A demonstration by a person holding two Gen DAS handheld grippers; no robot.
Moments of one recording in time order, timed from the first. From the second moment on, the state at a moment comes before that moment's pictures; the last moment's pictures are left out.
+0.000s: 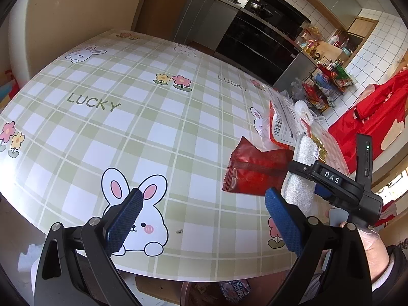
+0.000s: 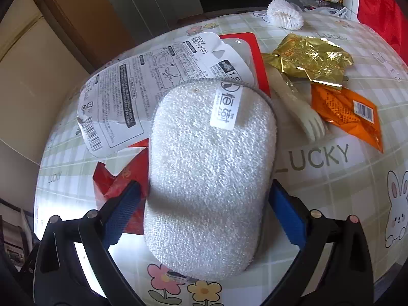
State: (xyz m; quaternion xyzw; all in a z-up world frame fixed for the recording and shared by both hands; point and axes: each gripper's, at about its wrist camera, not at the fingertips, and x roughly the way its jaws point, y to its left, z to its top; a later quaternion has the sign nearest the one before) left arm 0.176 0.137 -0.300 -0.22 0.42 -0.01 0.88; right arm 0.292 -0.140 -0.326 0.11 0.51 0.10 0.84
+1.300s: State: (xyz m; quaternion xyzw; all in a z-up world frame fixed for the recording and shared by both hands) left arm 0.284 0.042 -0.285 -0.05 0.43 -0.21 0.87; right arm 0.230 -0.269 -0.292 0.18 0.44 0.11 0.87
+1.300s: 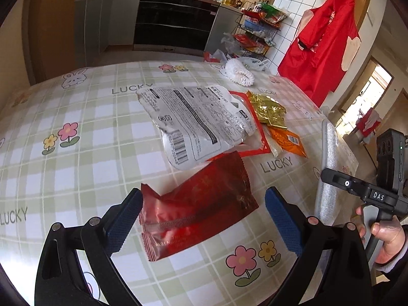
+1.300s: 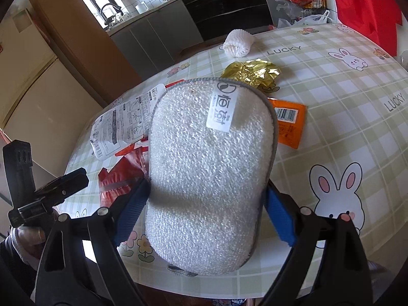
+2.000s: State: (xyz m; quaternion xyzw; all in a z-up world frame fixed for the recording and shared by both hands) left arm 0.300 0.005 -0.335 0.11 0.50 -0.30 0.81; right arm 0.226 -0.273 -0.292 0.19 0.44 0.11 0.87
